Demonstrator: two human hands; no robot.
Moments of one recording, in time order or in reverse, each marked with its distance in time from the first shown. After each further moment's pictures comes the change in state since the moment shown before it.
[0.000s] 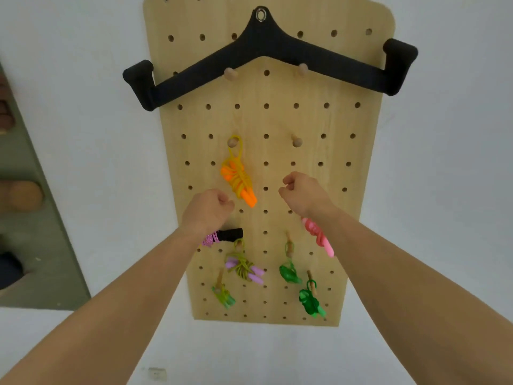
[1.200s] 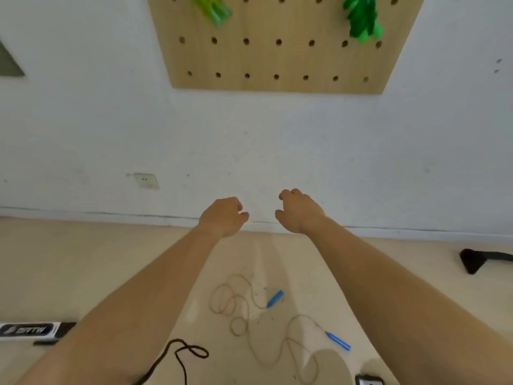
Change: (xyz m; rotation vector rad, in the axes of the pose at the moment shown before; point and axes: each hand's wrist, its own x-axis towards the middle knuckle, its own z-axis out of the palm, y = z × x) left_hand -0.362 -0.431 0.452 0.279 -0.604 -0.233; right_hand -0.370 0.375 0.517 -0.418 -0.577 0.154
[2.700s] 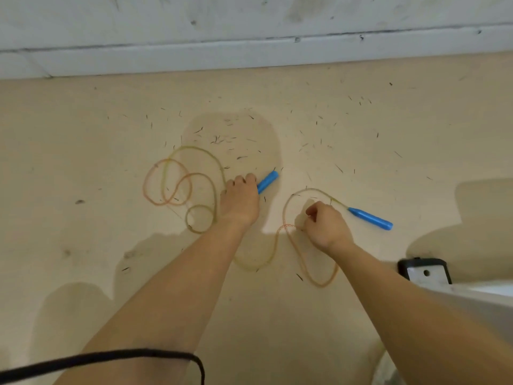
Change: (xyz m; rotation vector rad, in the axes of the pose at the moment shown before) left_hand 0.088 -0.155 0.581 0.247 -0.094 0.081; right_hand -0.031 0.219 0.573 0.449 -0.133 0.474
